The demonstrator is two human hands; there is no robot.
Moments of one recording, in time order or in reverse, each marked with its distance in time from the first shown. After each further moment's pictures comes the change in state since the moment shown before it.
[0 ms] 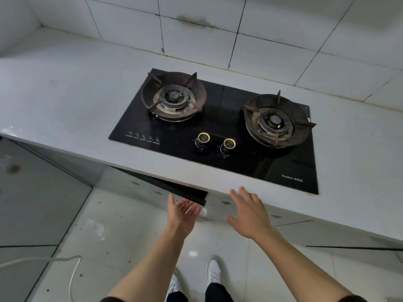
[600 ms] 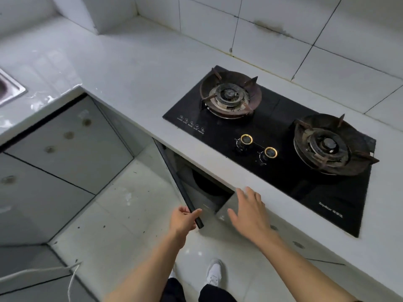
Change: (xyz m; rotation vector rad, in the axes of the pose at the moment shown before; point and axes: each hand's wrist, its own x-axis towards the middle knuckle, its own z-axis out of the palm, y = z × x) left_hand -0.049 -0.010 -0.069 0.692 0.284 0.336; right_hand 0.011 -0.047 -0.005 -0.010 0.124 -0.291
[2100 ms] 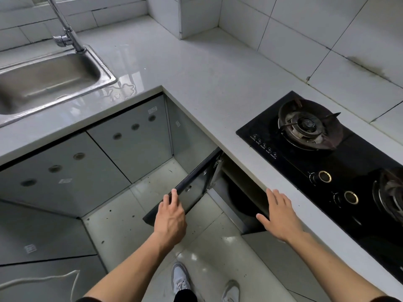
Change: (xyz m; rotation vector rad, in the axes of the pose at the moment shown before) left_hand 0.026 0.014 -0.225 1.478 0.327 0.510; right_hand 0.081 -0.106 0.021 -0.281 -0.110 -0.174
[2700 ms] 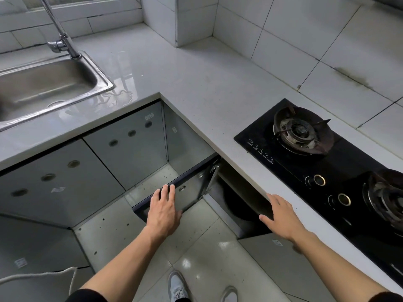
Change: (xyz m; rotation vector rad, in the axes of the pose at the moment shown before) left_hand 0.030 -0.038 0.000 -0.118 0.116 -0.032; right_hand -0.005 -0.005 -0.026 0.229 -0.093 0.073
